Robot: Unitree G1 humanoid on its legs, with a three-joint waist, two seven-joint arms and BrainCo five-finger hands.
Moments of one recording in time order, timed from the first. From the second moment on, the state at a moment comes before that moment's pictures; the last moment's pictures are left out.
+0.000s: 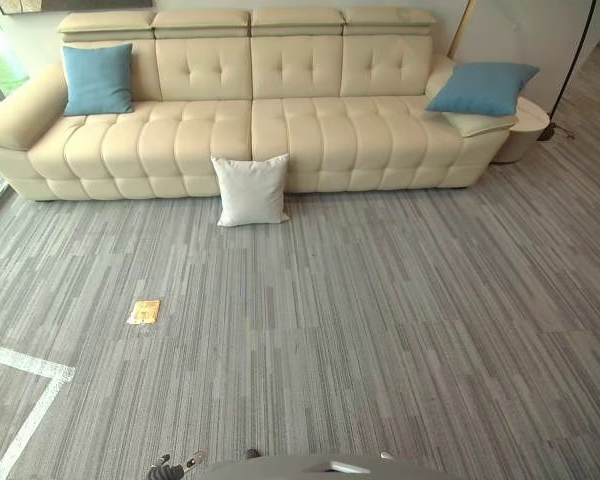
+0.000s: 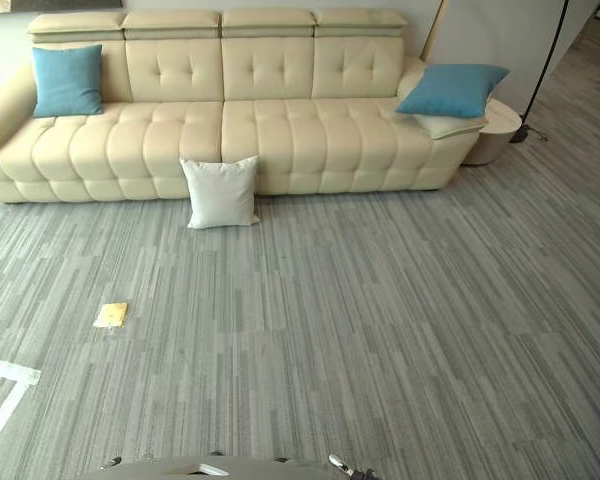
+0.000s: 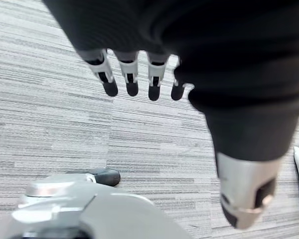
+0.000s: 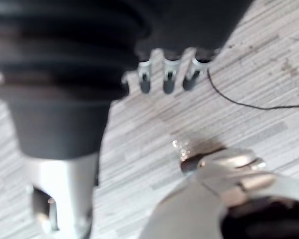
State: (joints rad) left arm 0.19 0.10 0.16 1.07 0.00 -0.05 0.08; right arm 0.13 -0.08 -0.32 1.08 0.11 0.00 -0.08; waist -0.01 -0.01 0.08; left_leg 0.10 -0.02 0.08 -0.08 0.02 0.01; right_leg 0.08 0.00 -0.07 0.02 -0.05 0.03
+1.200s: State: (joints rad) left arm 0.16 0.10 0.16 1.08 -0.04 -0.05 0.08; right arm 0.05 -0.07 -0.32 1.09 0.07 0.00 -0.11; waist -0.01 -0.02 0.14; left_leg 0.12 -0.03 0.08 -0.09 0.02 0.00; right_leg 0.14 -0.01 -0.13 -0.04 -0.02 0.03
